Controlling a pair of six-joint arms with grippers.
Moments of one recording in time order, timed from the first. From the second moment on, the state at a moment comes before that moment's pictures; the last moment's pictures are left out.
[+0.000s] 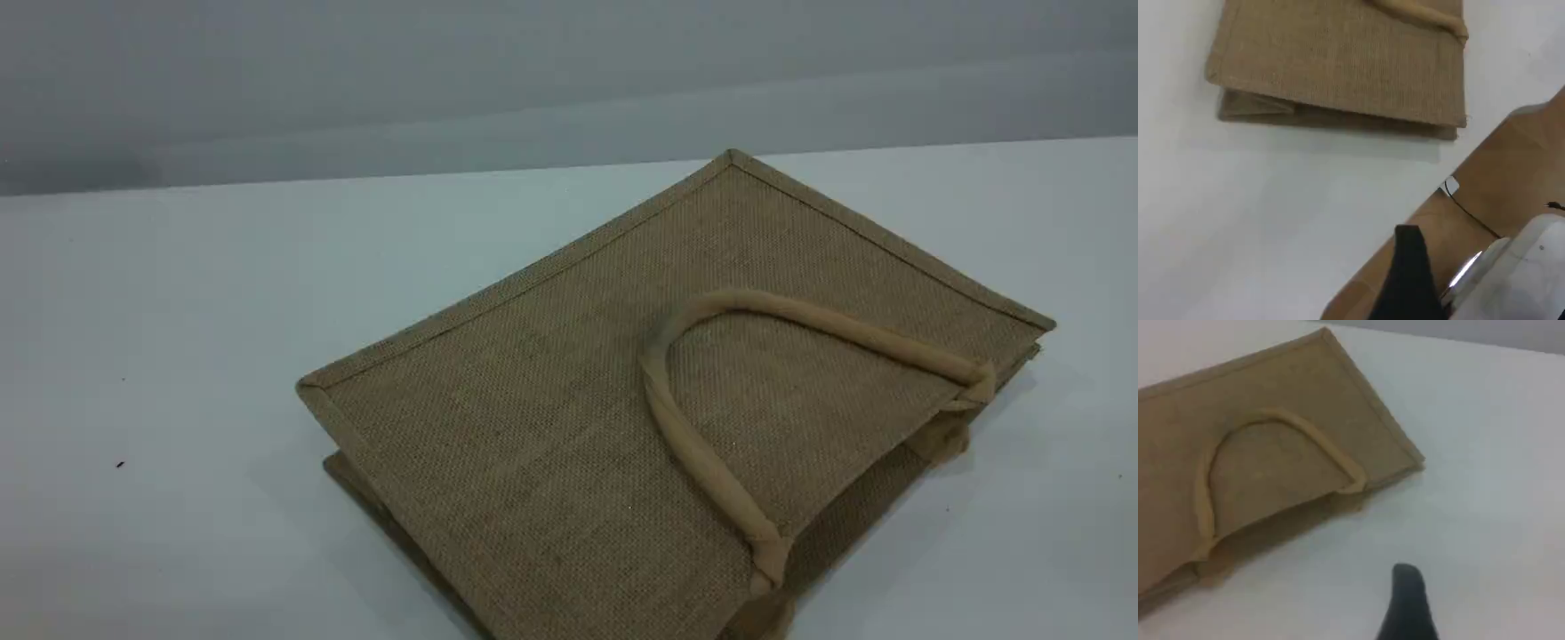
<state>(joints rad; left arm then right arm) -0.89 0.23 -0.51 0.03 1.08 -0.11 -0.01 0.08 -0.51 0.11 1.07 -0.11</state>
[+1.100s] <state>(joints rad) -0.12 0.12 -0.51 0.02 1.08 -0.11 -0.01 0.00 -0.51 0.11 1.07 -0.11</state>
